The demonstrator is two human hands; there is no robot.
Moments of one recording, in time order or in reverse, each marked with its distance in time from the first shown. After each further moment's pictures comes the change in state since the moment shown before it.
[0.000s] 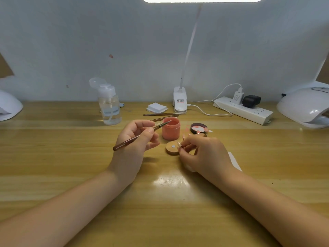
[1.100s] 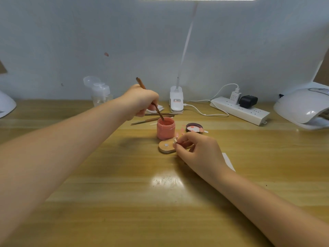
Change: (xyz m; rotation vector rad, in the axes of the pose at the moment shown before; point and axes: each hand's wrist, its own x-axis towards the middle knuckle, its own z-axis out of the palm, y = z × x) left_hand 0.127 0.042 0.031 0.611 -0.016 -0.410; right_hand 0.006 0.009 0.004 0.178 0.031 0.058
